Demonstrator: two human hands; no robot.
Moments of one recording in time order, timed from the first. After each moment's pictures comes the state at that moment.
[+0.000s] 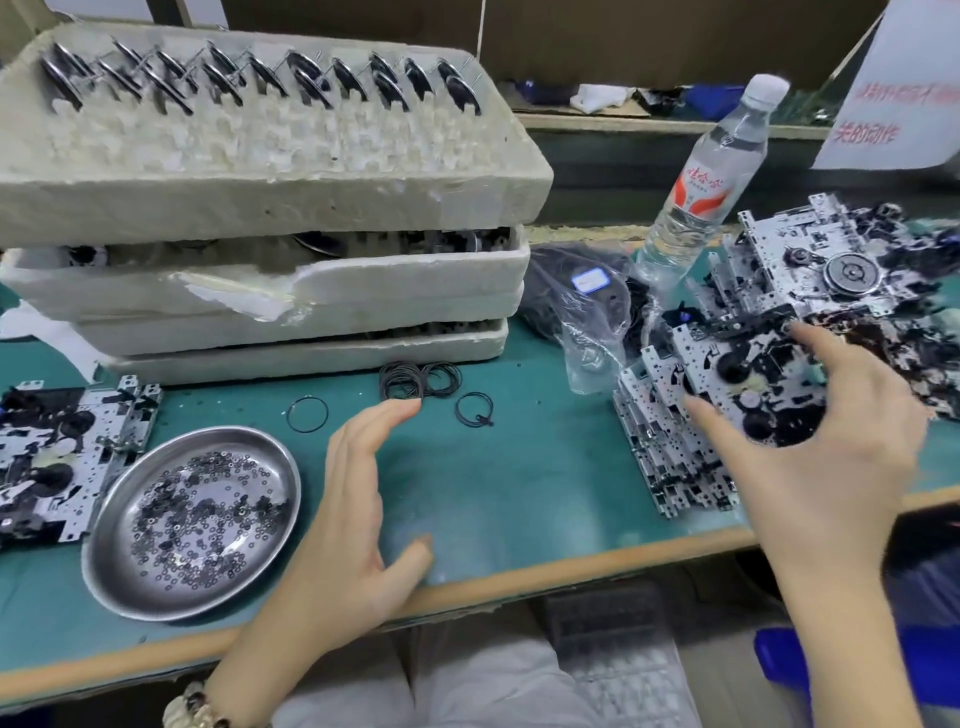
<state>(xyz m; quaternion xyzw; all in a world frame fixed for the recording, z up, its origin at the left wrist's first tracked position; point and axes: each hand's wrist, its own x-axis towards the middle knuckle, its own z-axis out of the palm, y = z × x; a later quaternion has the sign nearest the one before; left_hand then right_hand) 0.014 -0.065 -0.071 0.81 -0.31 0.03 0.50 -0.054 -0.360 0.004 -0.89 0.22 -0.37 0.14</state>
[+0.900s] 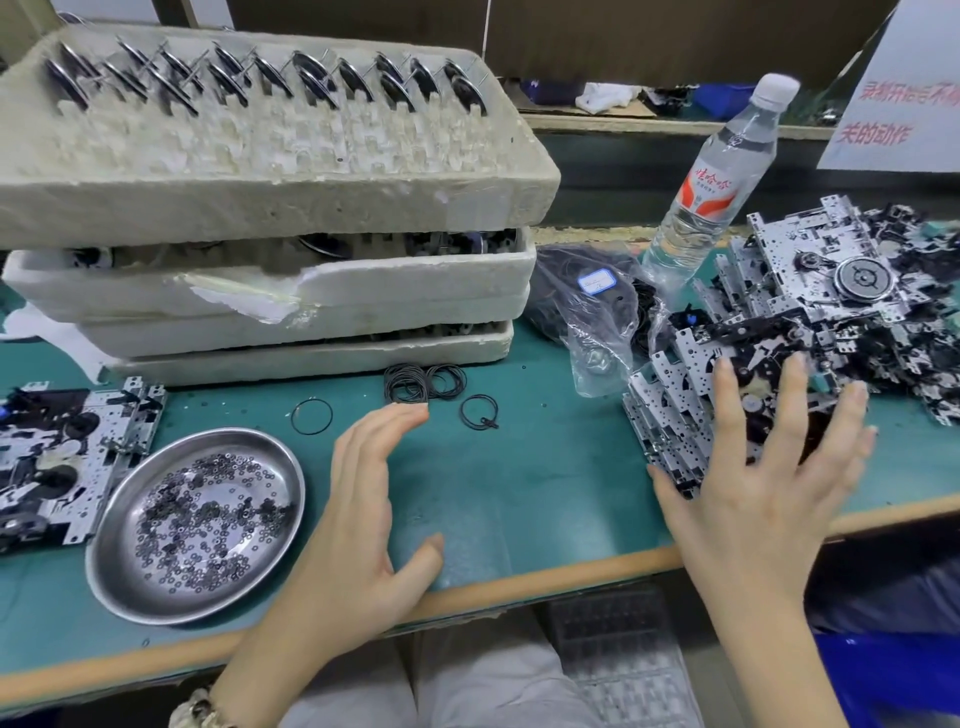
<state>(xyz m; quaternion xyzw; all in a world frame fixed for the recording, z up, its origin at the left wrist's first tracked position) 0.014 -0.066 -0.070 0.82 -0.32 0.04 0.47 -0.056 -0.348 -0.050 -0.92 0.21 -0.30 -0.14</state>
